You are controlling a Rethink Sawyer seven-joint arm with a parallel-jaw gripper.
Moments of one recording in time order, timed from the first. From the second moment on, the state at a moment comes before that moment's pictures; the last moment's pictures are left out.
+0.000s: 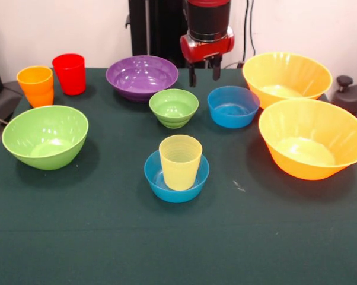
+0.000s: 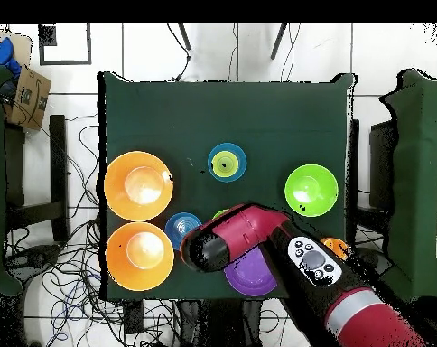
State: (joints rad) arm -0.62 -0.69 0.59 2.03 -0.79 0.57 1.91
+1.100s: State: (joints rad) arm -0.62 -0.69 0.59 1.99 -0.81 0.57 1.91
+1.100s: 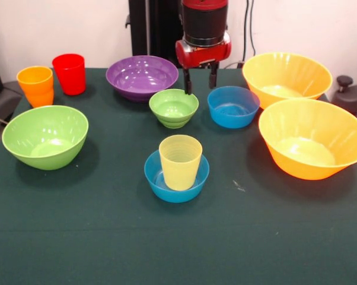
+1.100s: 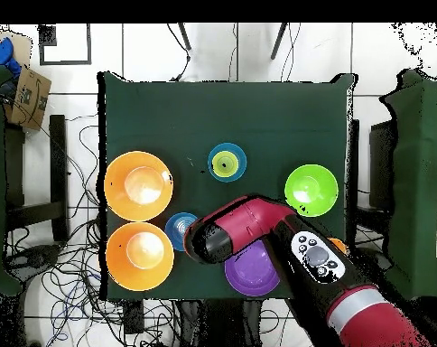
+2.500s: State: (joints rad) arm -0.66 -0.64 0.55 1.99 -1.01 0.51 1.91
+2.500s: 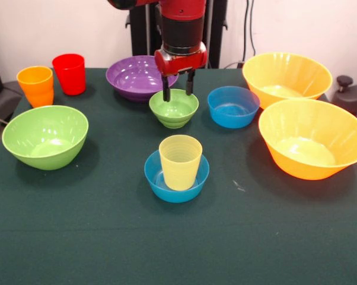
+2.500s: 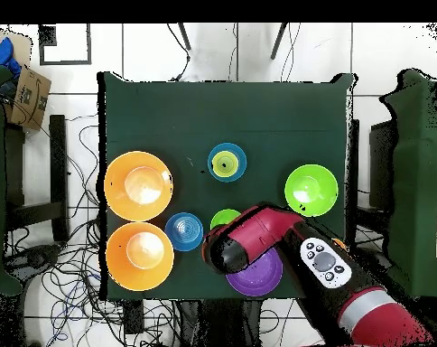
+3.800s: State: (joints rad) arm -0.65 -0.59 0.55 2.00 -1.02 0.48 1.91
